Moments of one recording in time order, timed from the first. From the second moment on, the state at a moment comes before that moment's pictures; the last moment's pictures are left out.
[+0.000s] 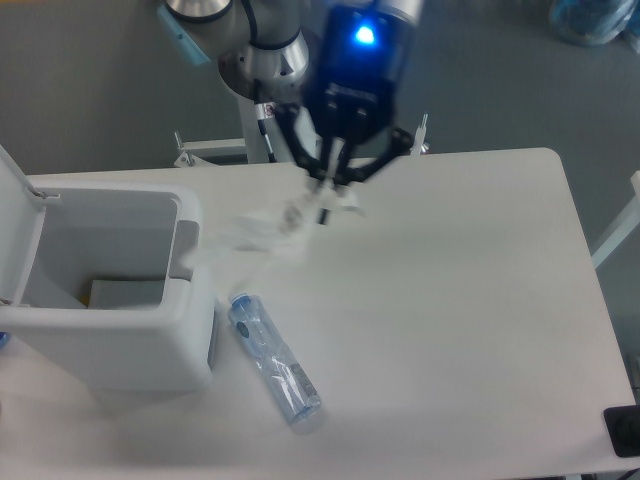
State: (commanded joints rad) arm 2.49 -1.58 -1.52 -0.78 0.88 0.50
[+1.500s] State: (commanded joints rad) arm 2.22 -1.63 -1.77 -0.71 0.95 0.52
